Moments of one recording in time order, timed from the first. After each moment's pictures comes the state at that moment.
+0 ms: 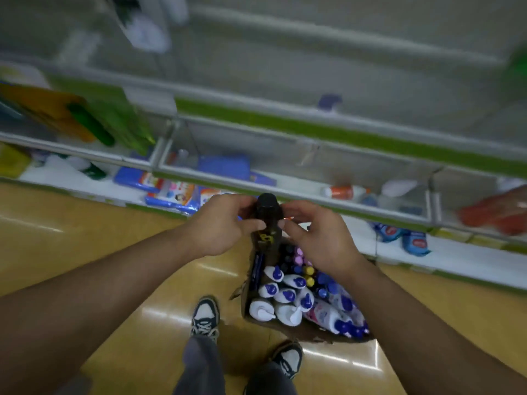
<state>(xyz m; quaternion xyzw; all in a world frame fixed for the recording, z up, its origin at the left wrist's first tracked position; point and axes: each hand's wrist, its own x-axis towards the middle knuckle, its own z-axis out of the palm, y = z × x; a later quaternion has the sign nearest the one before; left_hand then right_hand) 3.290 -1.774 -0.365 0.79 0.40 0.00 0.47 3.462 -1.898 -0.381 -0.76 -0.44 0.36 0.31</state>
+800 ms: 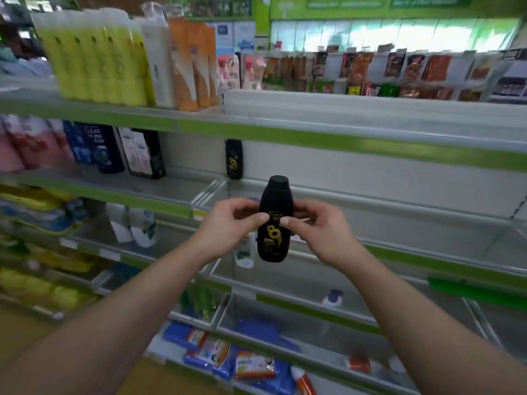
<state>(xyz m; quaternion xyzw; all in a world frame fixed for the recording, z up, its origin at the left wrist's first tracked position) 3.188 -1.715 0.073 0.75 0.32 0.35 0.46 3.376 -1.806 0.073 -0.60 -0.57 0.24 0.50</state>
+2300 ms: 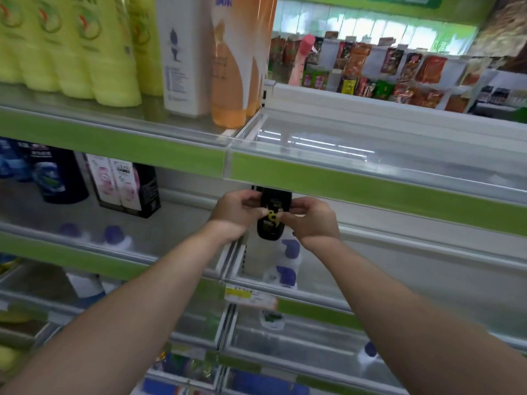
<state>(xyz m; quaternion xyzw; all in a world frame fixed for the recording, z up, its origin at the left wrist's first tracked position) 3.212 -1.370 0.027 0.72 0.36 0.37 0.46 3.347 -1.473 0.043 -0.77 -0.40 0.17 0.47</state>
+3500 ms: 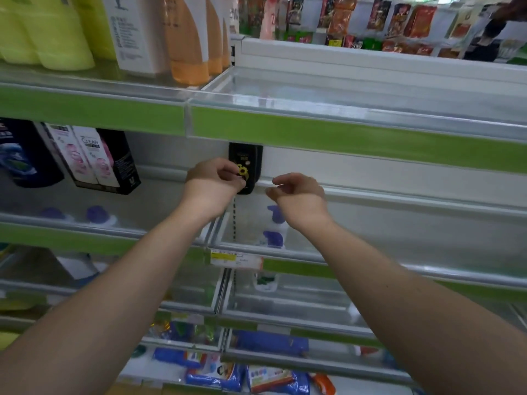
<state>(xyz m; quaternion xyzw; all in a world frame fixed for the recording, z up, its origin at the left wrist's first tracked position) 3.194 -1.411 0.042 0.73 0.44 0.37 0.37 3.332 -1.515 0.039 -0.77 -0.36 0.18 0.49</state>
